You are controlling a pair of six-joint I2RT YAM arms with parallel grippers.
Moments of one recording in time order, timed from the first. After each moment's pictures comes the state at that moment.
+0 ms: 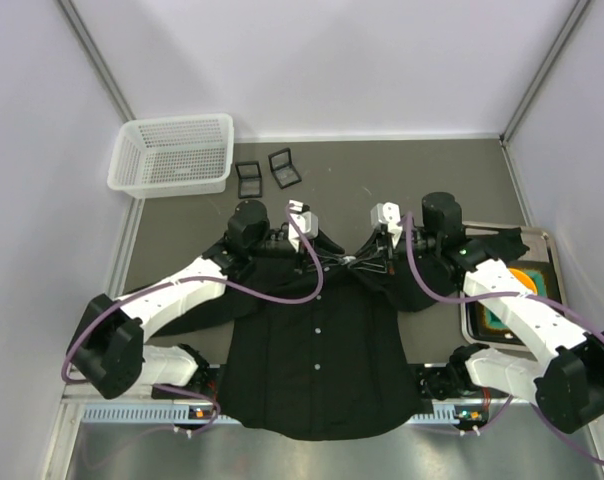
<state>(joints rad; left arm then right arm) -0.66 1.29 0.81 0.39 0.93 0.13 0.44 1.10 0.80 -0.15 -1.09 -0.43</state>
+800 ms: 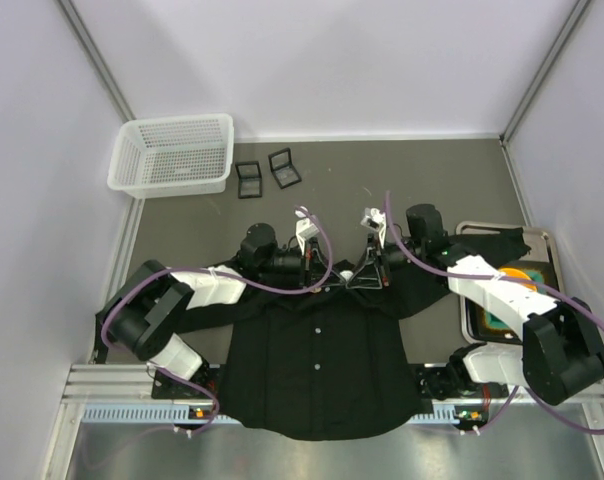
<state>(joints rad) -0.66 1.55 0.60 0.87 0.95 -0.45 0.44 1.25 0.70 -0.09 -1.08 -0.05</state>
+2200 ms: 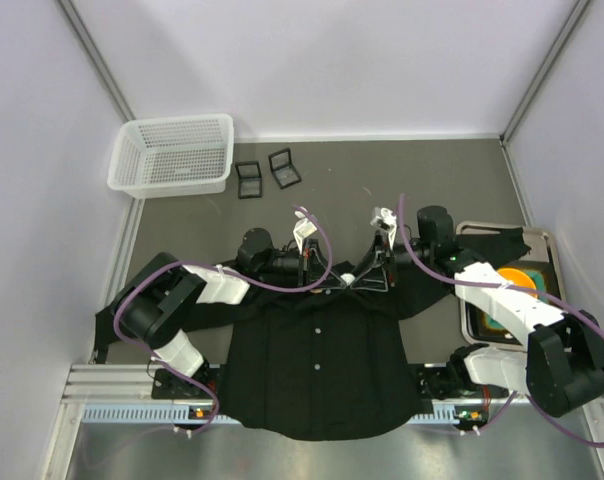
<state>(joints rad) -0.66 1.64 0.57 1.13 1.03 -0.70 0.39 1.19 0.65 -0.03 -1.13 -0.06</state>
